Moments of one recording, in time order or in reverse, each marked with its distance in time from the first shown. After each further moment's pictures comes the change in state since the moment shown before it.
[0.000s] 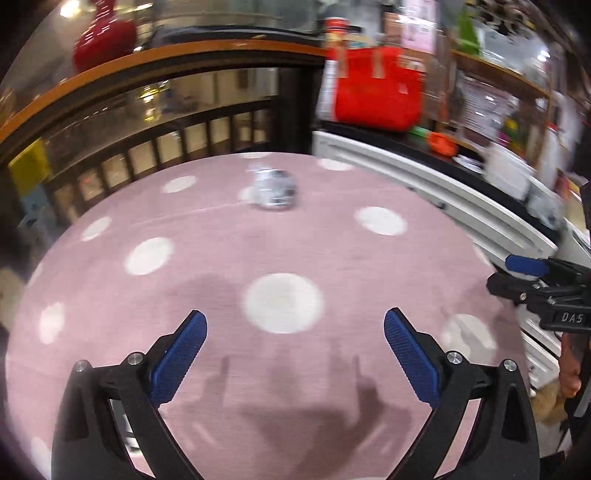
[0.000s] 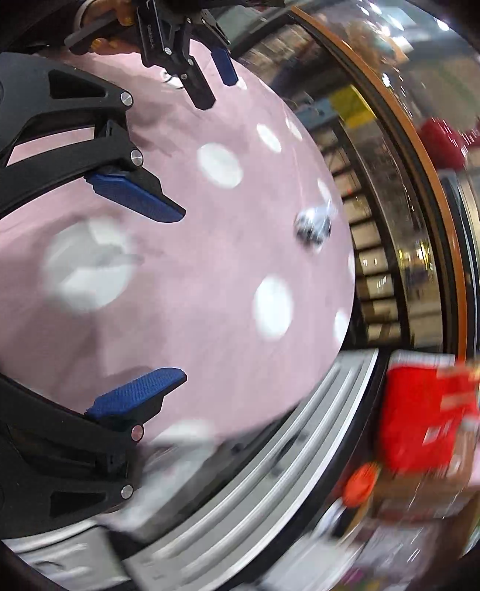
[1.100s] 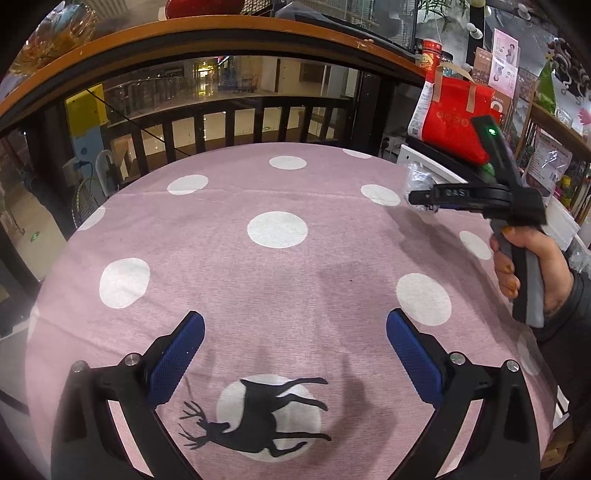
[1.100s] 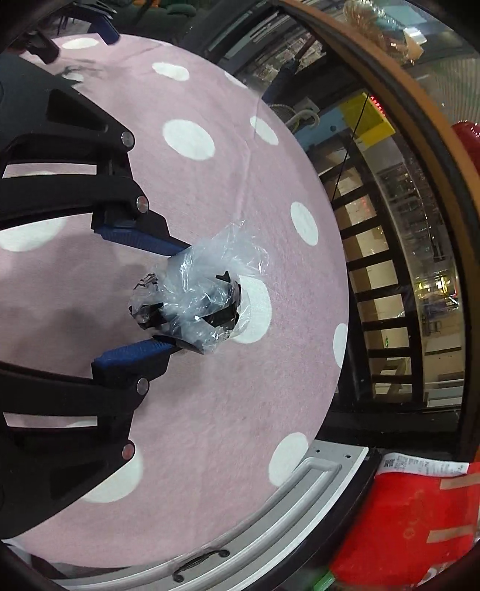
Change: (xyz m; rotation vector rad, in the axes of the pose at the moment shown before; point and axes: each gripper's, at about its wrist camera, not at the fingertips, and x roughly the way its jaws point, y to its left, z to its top) left arm -0.017 0.113 -0.019 -0.192 0.008 0.079; right arm 0.125 0.066 0.112 -0.014 0.065 0.087
